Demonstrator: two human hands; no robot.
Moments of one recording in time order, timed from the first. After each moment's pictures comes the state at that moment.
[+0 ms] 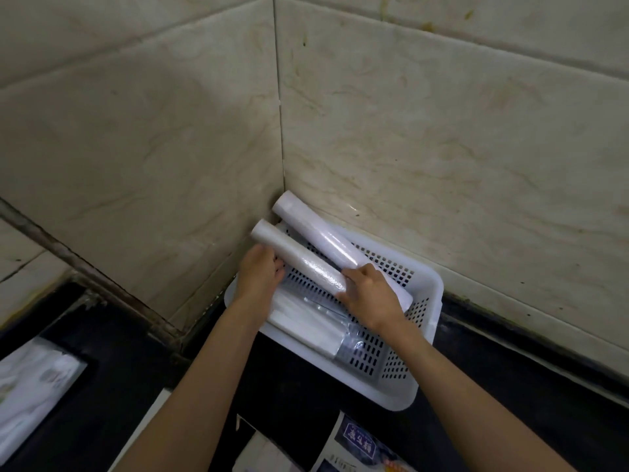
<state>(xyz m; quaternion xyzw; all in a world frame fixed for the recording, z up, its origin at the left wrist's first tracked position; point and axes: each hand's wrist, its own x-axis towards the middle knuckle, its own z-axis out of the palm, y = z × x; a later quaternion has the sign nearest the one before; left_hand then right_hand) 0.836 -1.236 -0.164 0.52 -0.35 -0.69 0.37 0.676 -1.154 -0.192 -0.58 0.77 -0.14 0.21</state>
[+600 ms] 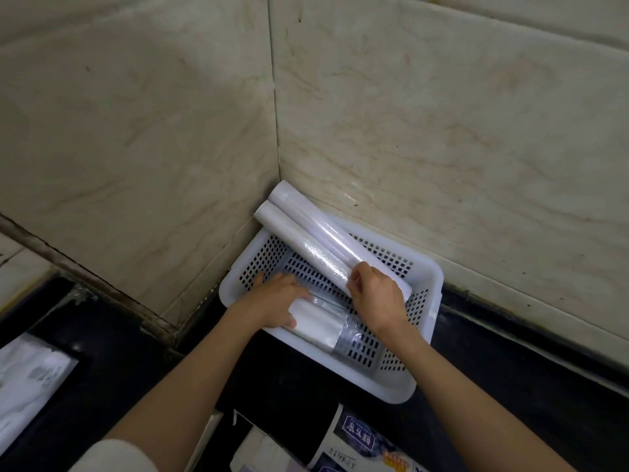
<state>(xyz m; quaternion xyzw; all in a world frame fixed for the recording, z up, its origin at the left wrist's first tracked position) 0.846 -1.238 -0.214 0.33 -0.89 -0.24 -0.20 0.677 -1.144 -0.199 -0.55 0.80 -0.16 0.15</state>
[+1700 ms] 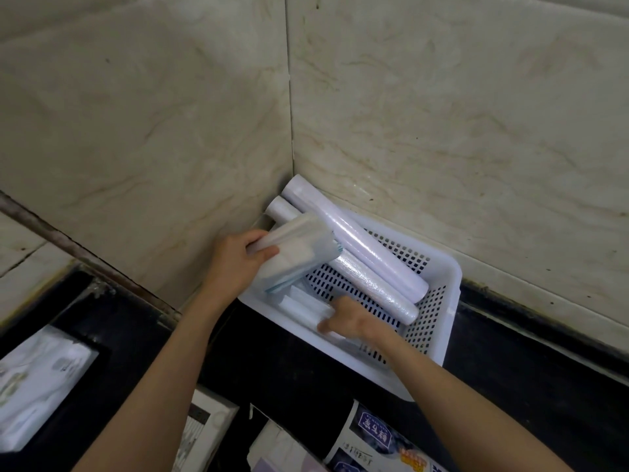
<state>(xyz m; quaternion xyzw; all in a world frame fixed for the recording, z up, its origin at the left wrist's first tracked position) 0.888 -1.255 -0.164 0.51 -0.70 -0.41 0.28 0.723 -1.162 -0.229 -0.47 0.75 -0.02 0.47</state>
